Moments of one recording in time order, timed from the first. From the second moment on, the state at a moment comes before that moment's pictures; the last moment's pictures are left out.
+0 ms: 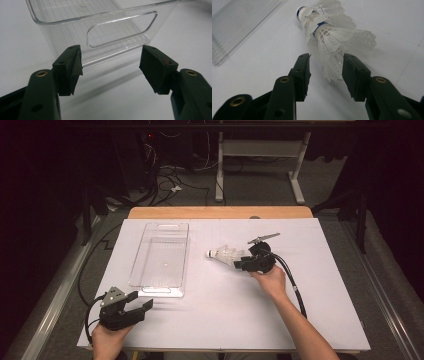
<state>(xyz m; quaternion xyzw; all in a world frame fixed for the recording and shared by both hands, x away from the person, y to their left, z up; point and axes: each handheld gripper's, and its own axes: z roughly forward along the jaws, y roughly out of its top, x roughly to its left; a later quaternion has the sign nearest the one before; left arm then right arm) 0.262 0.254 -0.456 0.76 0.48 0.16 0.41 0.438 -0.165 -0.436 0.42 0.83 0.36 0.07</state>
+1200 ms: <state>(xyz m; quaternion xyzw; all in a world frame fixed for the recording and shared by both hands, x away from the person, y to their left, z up) 0.262 0.257 -0.457 0.75 0.48 0.15 0.42 0.436 -0.144 -0.438 0.40 0.83 0.38 0.09</state>
